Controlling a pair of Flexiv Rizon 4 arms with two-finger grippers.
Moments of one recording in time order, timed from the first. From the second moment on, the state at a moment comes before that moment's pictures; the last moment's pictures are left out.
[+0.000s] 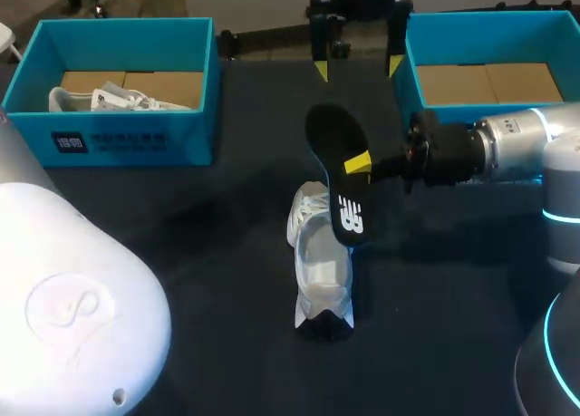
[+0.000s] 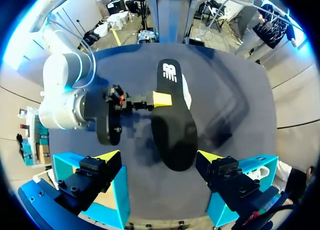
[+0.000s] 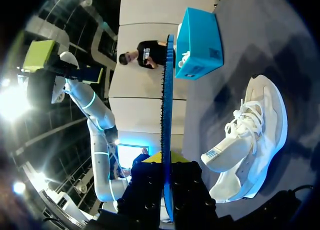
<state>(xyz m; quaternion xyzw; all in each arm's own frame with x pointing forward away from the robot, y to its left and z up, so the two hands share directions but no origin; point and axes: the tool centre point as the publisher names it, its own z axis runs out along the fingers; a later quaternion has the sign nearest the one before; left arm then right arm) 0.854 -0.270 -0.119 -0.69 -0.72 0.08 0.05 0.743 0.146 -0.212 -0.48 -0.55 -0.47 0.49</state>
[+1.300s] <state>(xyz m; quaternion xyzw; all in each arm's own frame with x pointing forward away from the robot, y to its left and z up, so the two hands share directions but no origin) 0.811 -0.202 -0.131 -0.61 -0.67 0.36 -0.22 0.743 0.146 -0.212 -0.48 -0.55 -0.47 0.49</state>
